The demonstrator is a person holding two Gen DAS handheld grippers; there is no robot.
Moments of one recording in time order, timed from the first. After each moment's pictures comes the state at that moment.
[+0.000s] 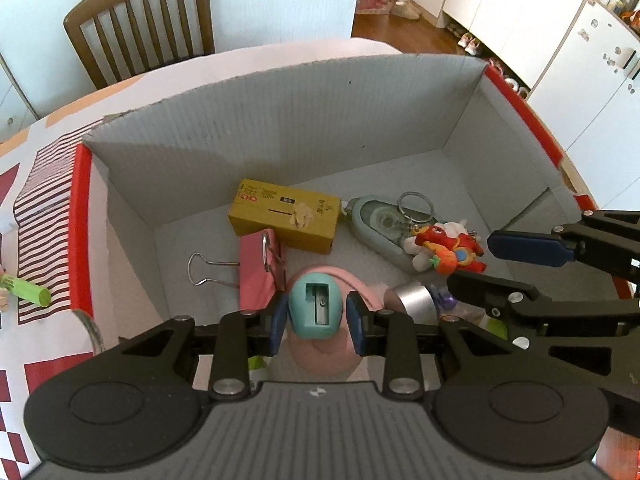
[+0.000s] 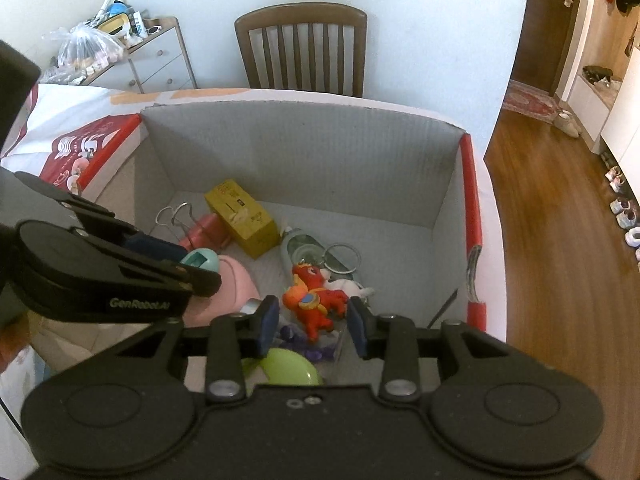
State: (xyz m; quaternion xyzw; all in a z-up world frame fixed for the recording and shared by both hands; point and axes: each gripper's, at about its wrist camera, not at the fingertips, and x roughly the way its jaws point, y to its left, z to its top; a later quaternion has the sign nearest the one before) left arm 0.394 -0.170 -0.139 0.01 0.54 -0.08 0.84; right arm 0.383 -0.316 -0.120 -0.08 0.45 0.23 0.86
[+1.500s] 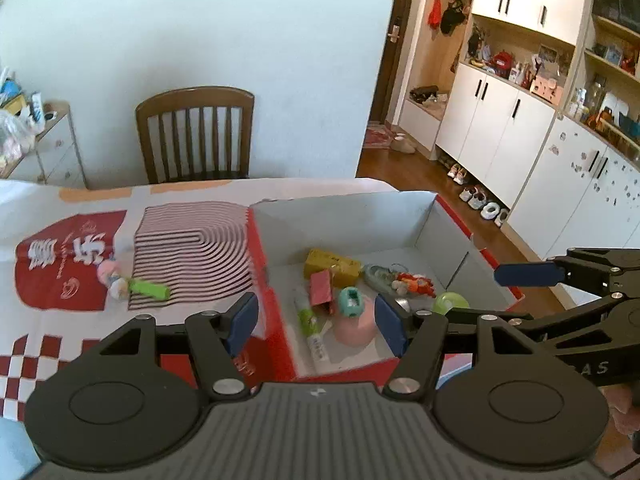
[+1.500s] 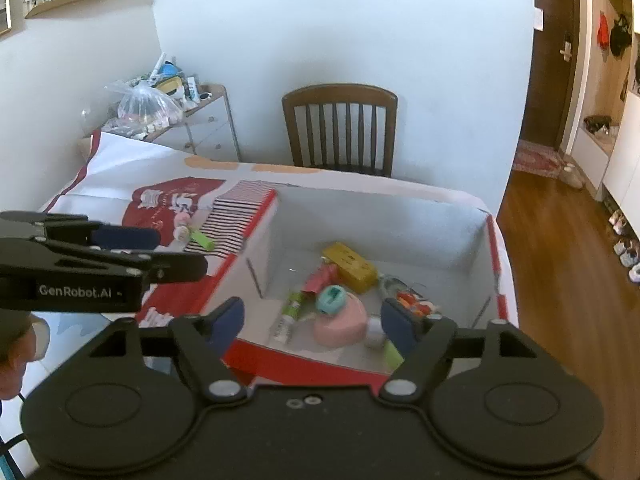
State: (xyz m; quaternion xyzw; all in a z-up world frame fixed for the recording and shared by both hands) left arm 0.229 -0.081 -0.028 -0.05 0.35 -0.06 0.93; right arm 0.264 -0.273 -0.033 -0.05 0.35 0.26 0.90
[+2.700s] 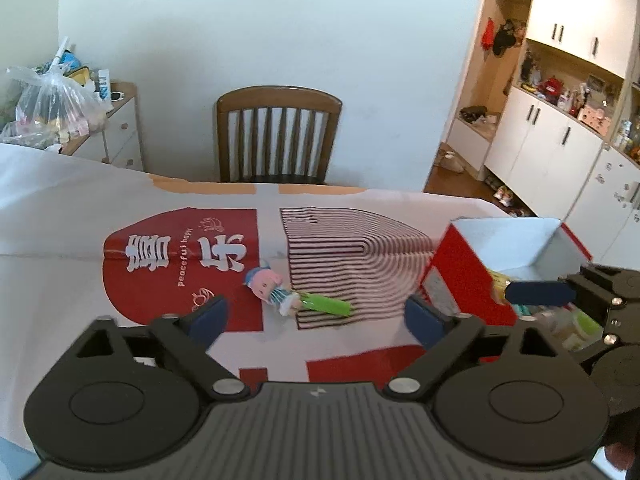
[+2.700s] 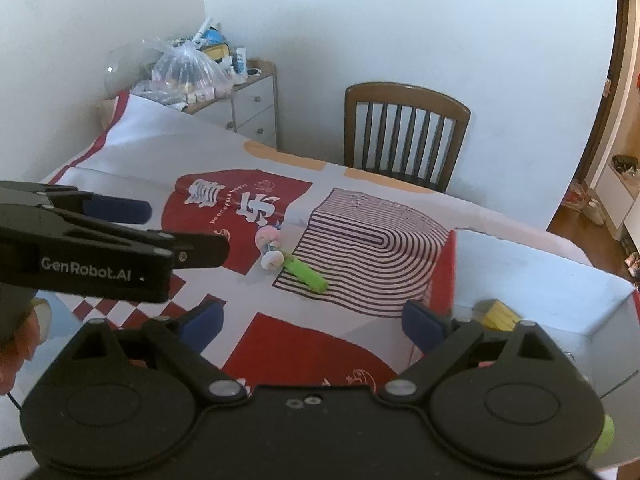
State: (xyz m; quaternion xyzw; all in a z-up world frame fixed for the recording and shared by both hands) left arm 0.258 0.114 -0.065 -0.07 0.34 -0.01 0.94; right arm 0.282 -0.059 -0.072 -0.11 0.35 0.27 0.89
